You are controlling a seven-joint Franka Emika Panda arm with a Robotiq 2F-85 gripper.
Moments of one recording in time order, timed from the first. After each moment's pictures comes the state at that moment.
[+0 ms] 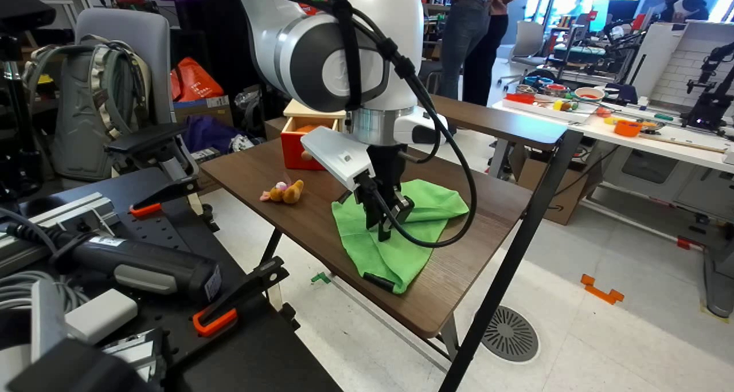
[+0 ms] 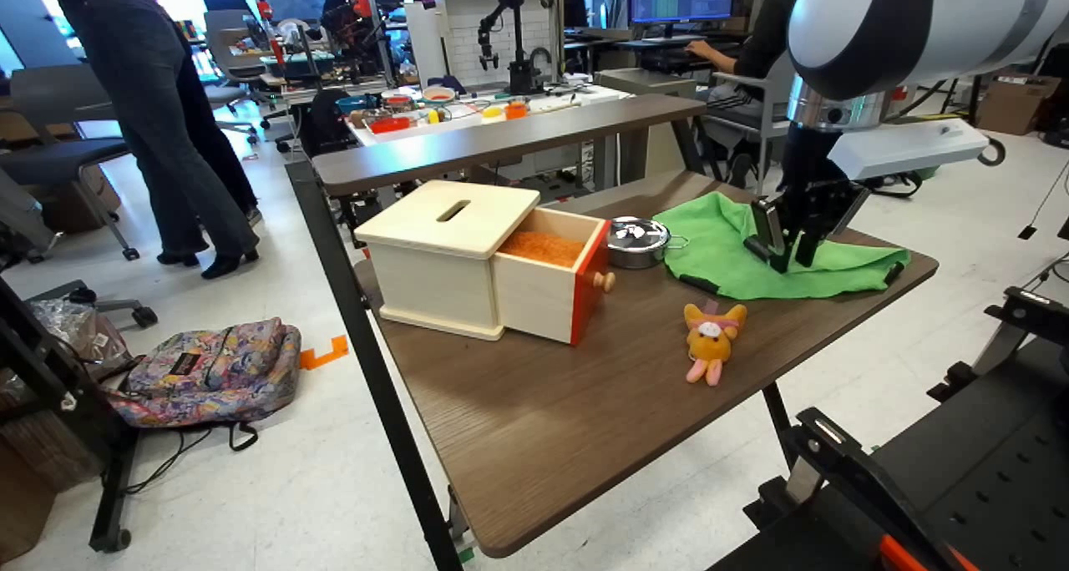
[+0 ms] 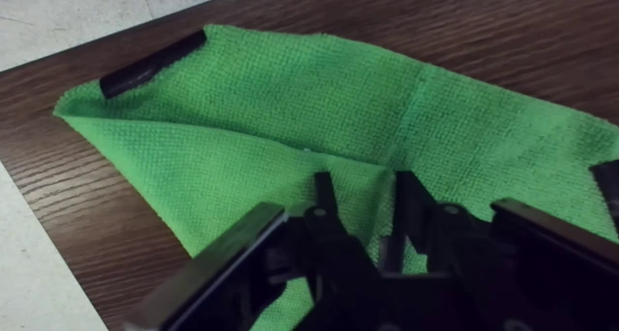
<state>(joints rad) -0.08 0.67 -0.08 -2.11 0.03 2.81 -0.01</state>
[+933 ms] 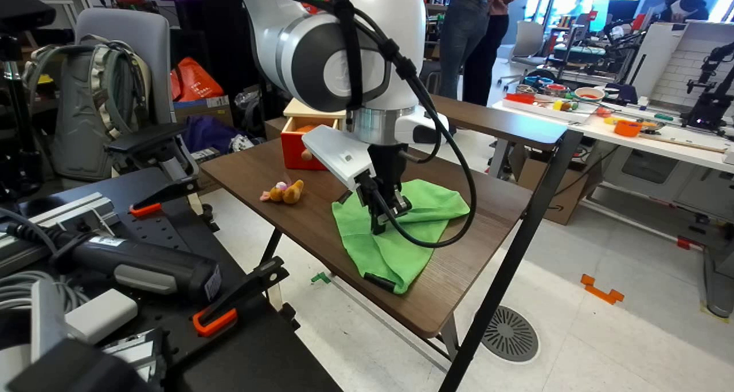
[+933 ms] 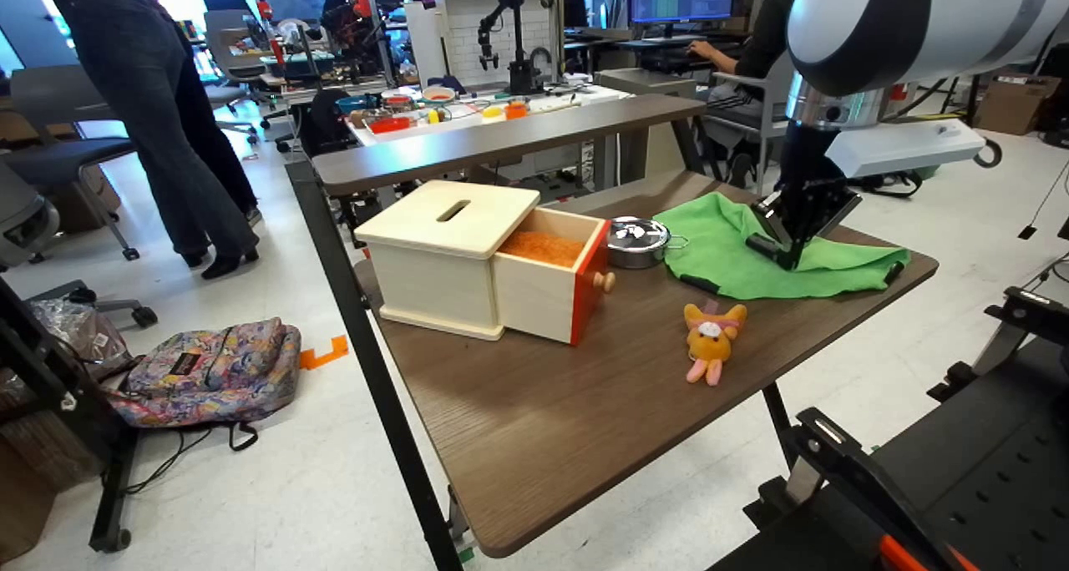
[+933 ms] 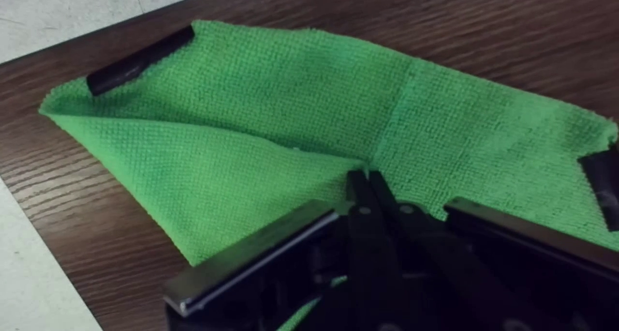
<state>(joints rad) -0.11 0.67 -0.06 -2.11 0.03 2.81 -0.01</state>
